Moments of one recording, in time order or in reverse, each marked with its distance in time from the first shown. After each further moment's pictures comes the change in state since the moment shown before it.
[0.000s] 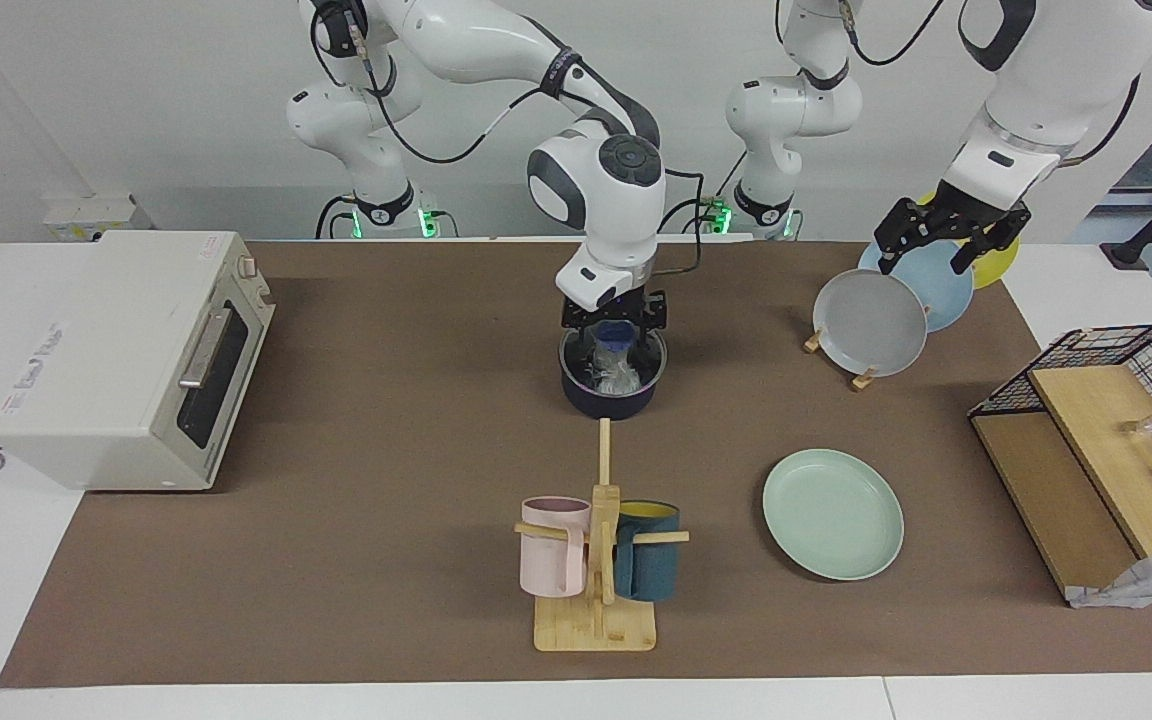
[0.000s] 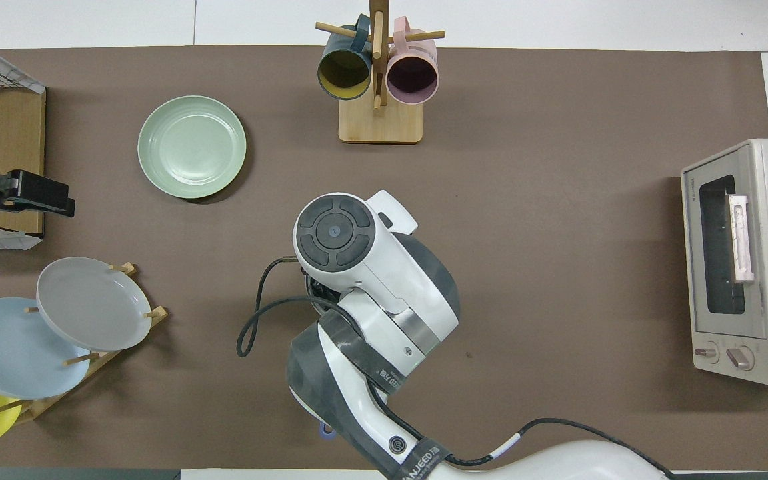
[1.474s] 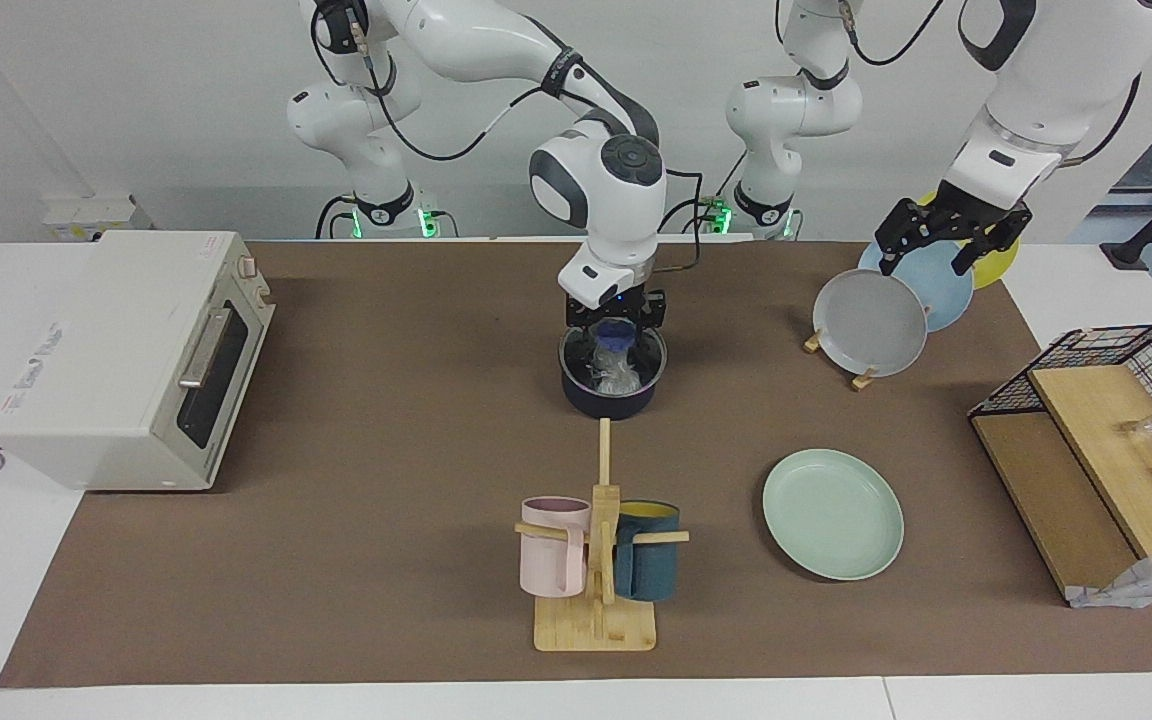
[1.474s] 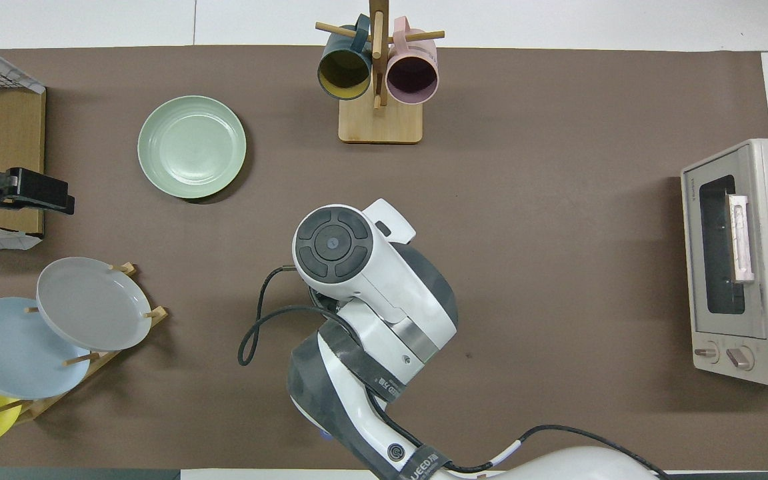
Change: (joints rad) left arm 0.000 0.000 0.000 0.000 0.000 0.010 0.000; right arm 0.009 -0.014 0.000 -0.038 -0.001 0.023 -0.002
